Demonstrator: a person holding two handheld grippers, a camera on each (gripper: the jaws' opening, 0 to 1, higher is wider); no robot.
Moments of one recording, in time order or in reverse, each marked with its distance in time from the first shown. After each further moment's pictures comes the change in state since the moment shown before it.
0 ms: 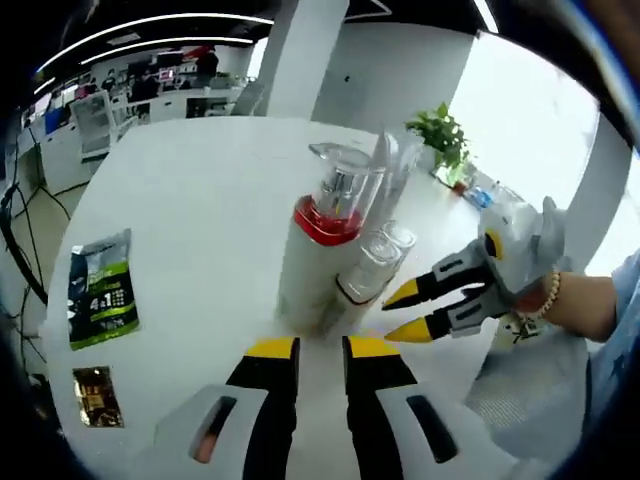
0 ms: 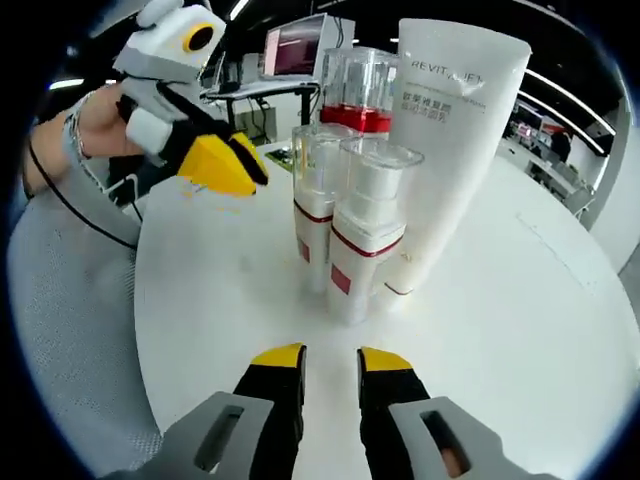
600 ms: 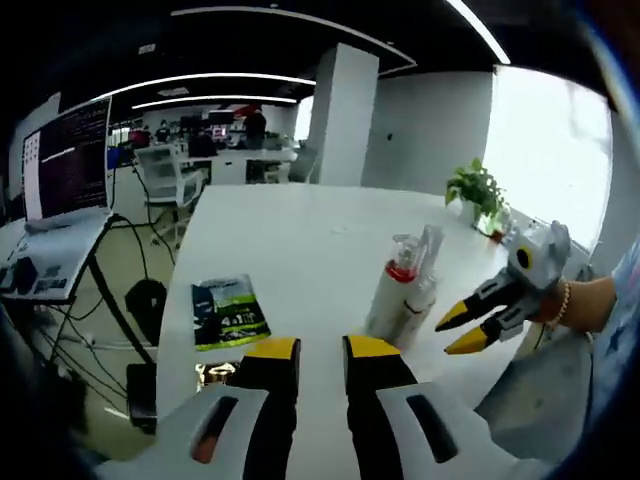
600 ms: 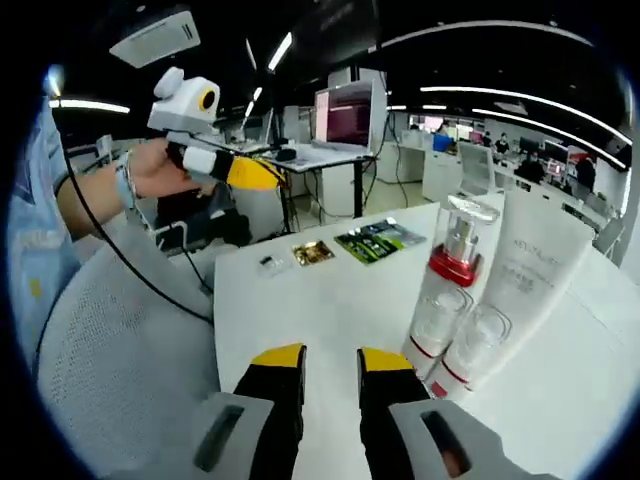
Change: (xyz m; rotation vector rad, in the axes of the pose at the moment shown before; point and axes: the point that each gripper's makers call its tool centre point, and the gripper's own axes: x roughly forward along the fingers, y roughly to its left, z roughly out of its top) left arm -0.128 0.070 0.009 -0.043 -0.292 0.236; right arm -0.034 0.088 0.107 -0.013 -0.364 0.185
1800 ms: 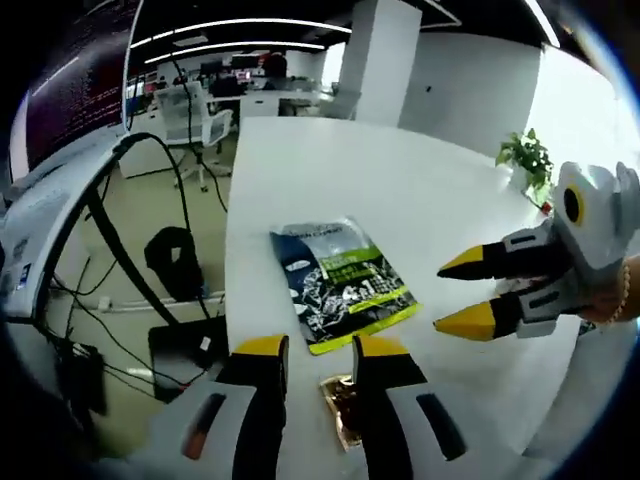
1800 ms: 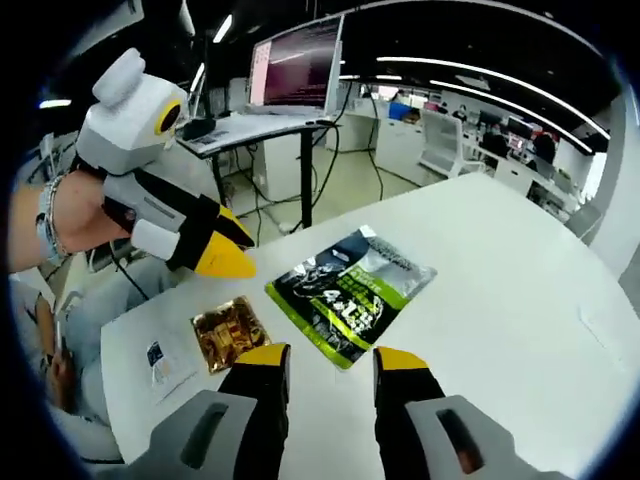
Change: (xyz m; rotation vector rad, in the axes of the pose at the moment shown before) left arm 0.113 0.151 -0.064 -0.001 0.371 0.064; right arm 0.208 -0.079 0.029 0.067 0.244 -0.279
